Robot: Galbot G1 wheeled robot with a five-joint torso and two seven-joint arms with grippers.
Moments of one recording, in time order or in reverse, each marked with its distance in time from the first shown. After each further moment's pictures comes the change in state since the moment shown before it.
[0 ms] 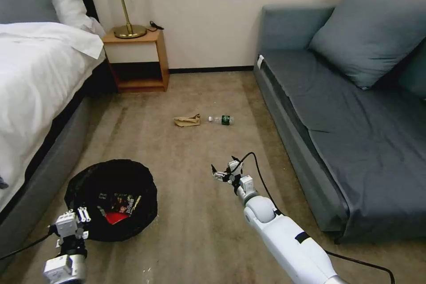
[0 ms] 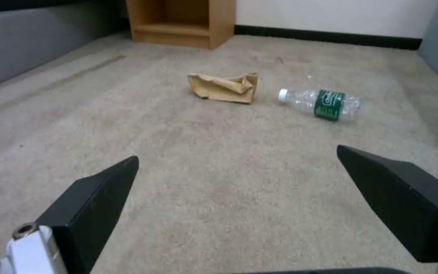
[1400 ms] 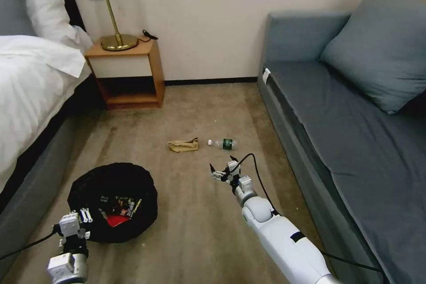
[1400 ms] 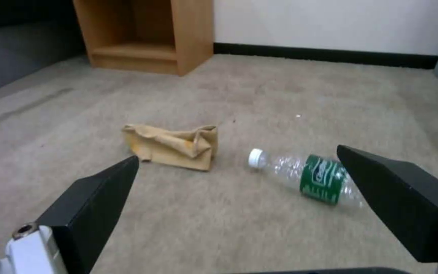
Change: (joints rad) left arm -0.022 0.030 0.010 0.047 -0.002 0.001 0.002; right arm 0.000 0.035 0.033 -0.045 -0.014 0.050 -0.023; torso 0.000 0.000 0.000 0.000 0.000
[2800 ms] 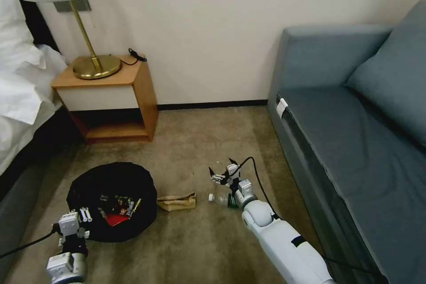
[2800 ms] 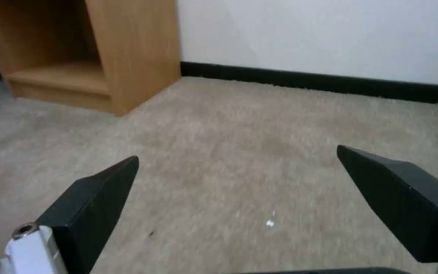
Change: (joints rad) left arm -0.001 0.006 -0.003 0.003 0.001 -0.006 0.002; right arm -0.021 -0.005 -0.002 0.006 -0.013 0.029 -0.027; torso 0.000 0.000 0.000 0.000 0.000
